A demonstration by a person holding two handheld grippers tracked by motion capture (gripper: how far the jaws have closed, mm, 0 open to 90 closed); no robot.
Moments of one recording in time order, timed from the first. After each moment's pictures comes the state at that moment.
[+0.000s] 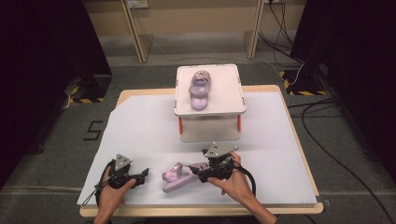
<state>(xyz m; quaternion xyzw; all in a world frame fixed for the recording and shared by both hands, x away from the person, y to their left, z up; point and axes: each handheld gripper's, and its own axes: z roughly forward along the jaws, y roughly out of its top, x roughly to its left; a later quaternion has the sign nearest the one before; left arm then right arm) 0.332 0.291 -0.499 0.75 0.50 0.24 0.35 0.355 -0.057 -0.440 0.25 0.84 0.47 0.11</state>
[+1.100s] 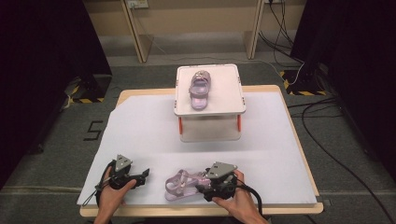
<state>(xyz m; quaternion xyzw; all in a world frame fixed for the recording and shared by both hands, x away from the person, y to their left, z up) 0.330 0.289 -0.499 0.75 0.50 0.24 0.35 0.309 -0.067 -0.460 0.24 0.87 0.41 0.12</state>
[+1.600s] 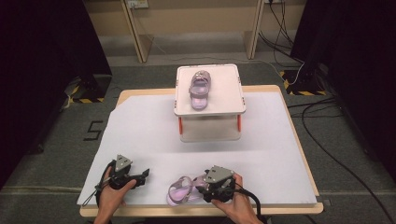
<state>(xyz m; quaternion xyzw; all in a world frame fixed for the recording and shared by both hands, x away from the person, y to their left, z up) 0.330 0.290 -0.499 0.75 0.50 0.24 0.35 0.304 -0.062 -0.465 0.22 0.88 0.39 0.16</state>
